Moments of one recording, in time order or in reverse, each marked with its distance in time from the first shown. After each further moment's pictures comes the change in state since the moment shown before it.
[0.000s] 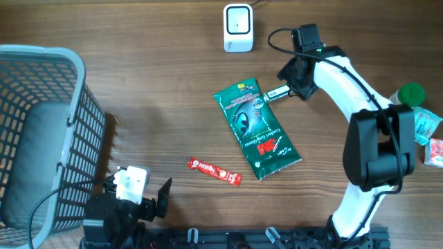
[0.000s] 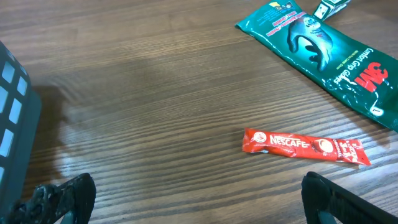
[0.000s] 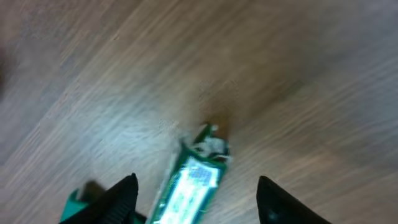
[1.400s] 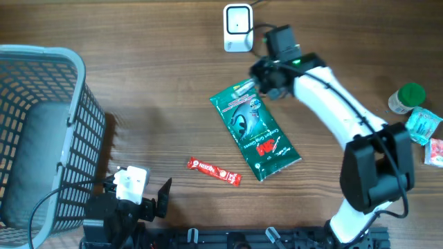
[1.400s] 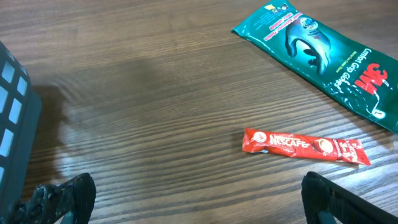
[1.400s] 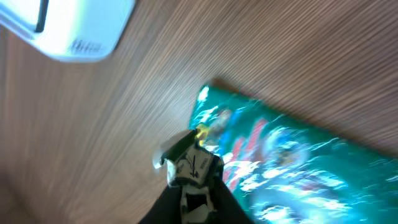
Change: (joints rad) left arm 0.000 0.000 0.000 0.000 0.000 0.000; right arm 0.209 -0.126 -0.040 0.127 -0.135 0.326
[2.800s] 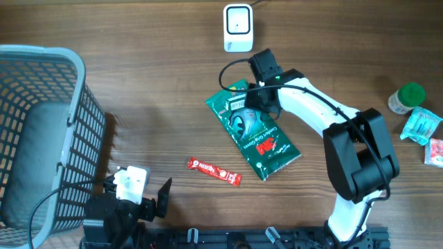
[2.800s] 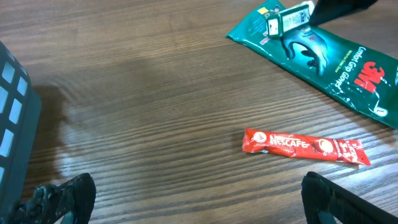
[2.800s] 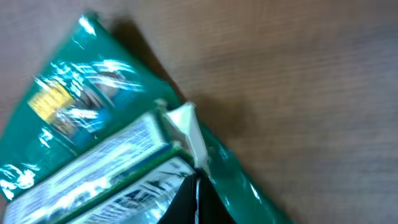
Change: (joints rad) left arm 0.000 0.000 0.000 0.000 0.000 0.000; right arm 0.034 0.098 -0.119 -0.013 0.041 -0.636
